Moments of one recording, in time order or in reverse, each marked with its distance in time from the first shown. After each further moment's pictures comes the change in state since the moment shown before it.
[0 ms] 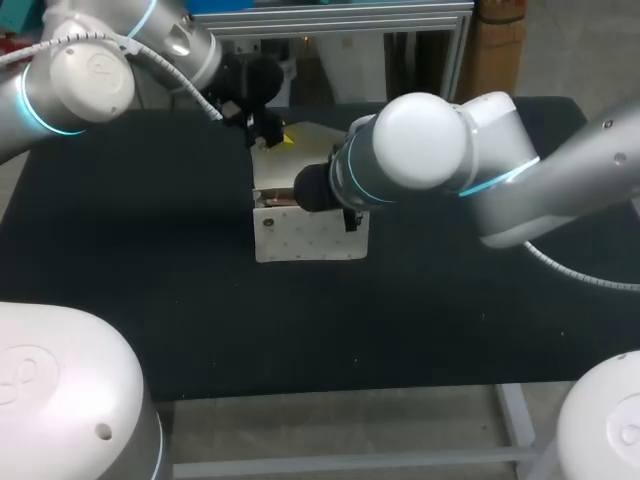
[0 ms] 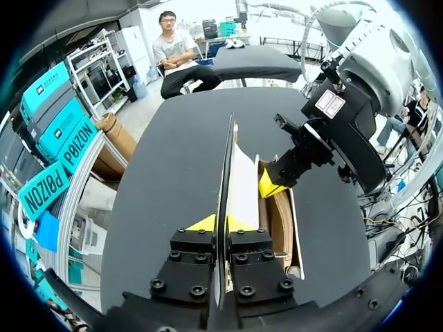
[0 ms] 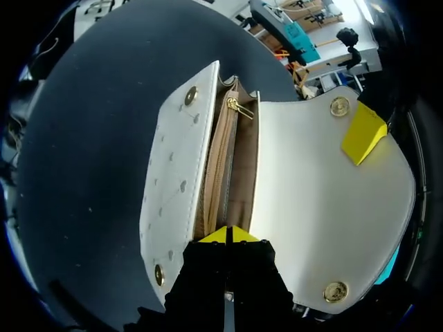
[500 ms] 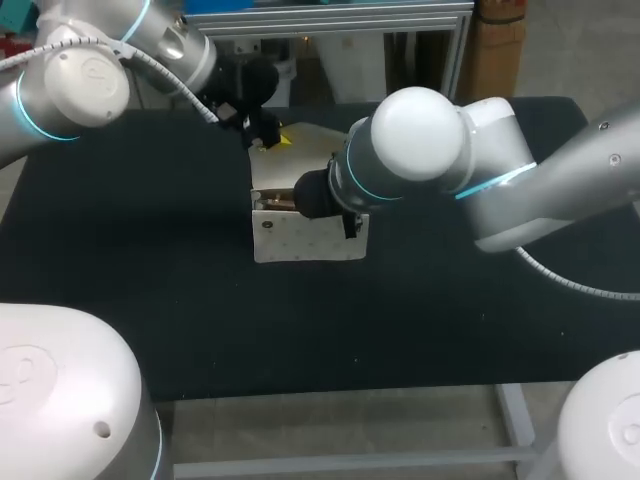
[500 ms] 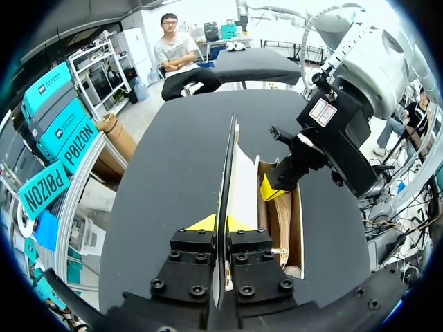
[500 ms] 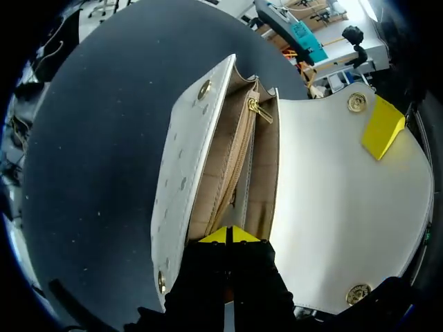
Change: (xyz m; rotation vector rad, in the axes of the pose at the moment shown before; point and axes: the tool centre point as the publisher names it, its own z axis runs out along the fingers) left arm 0.004 0.002 -0.002 0.019 0.002 -0.002; right arm 0.014 0.000 0.009 -0.008 0.065 0.008
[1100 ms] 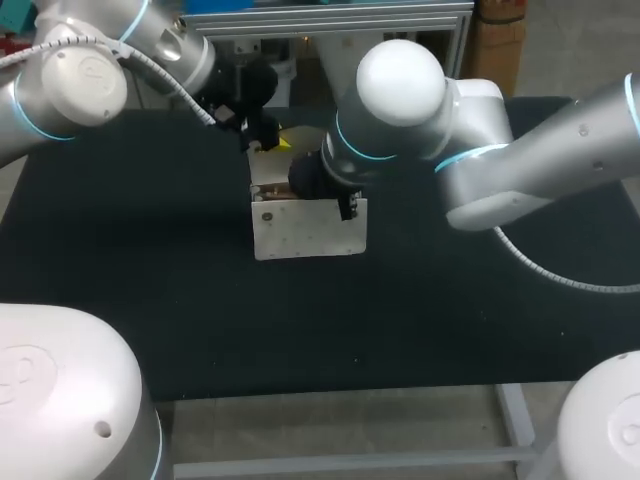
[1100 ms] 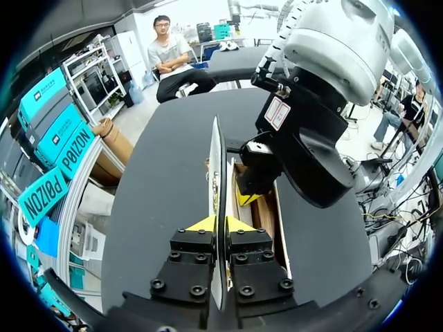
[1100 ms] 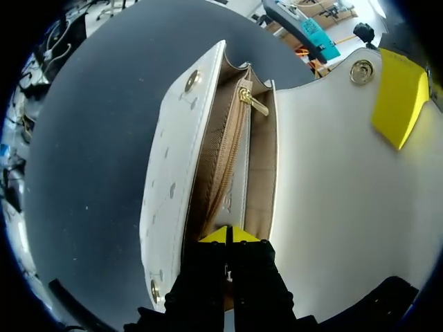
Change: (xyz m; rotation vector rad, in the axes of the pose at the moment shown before) left arm 0.004 0.001 -0.001 0.001 0.013 0.038; right arm -0.020 0.000 0.023 -0.003 0.114 -0.023
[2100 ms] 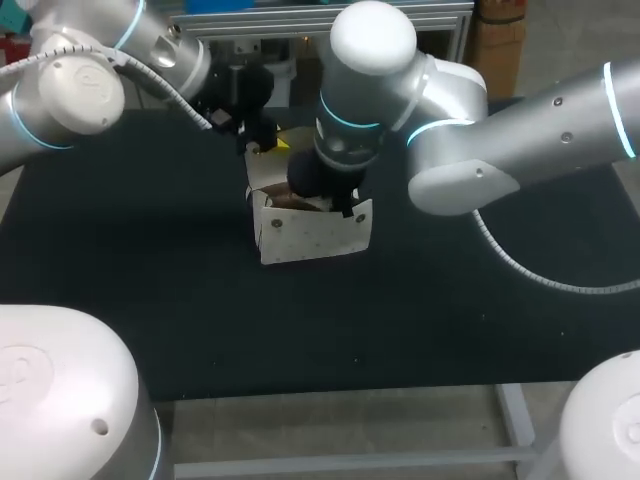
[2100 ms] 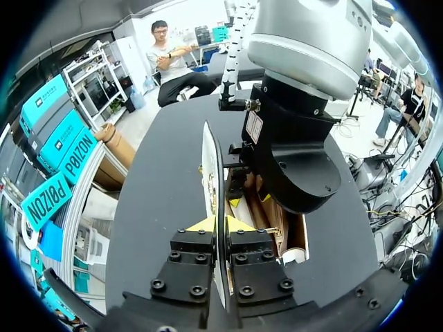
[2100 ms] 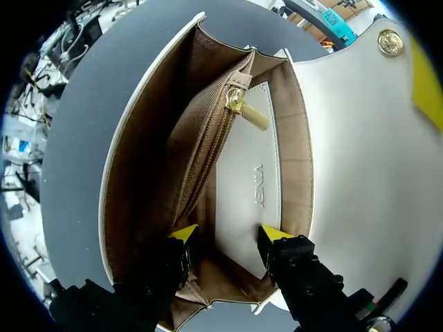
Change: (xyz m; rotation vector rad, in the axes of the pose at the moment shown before) left arm -0.001 0.003 -0.001 0.020 -0.024 0.031; right arm 0.017 -0.007 0.013 0.038 0.189 -0.029
